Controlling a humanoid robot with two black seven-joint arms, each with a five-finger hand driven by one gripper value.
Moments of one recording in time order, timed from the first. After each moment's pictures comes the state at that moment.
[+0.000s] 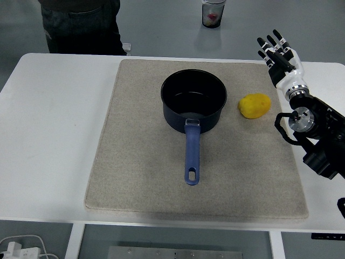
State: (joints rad) left arm 0.03 0.00 0.01 -0.08 0.05 -0.07 0.16; right arm 0.94 -0.09 0.64 0.40 0.02 0.12 0.39
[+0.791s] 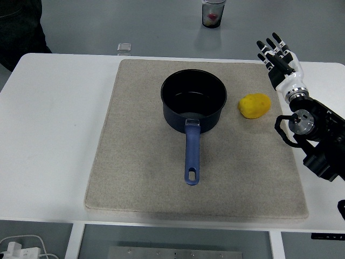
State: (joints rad) left arm 0.03 0.00 0.01 -0.08 0.05 -0.07 0.16; right arm 0.93 -0.09 0.64 0.40 0.01 0.12 0.39
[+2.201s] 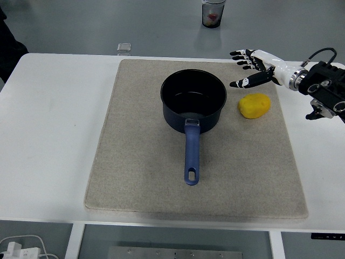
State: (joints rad) left arm 0.03 0.00 0.01 -0.08 0.05 -0.07 0.16; right arm 1.21 -0.22 -0.17 0.40 -0.43 0.24 0.39
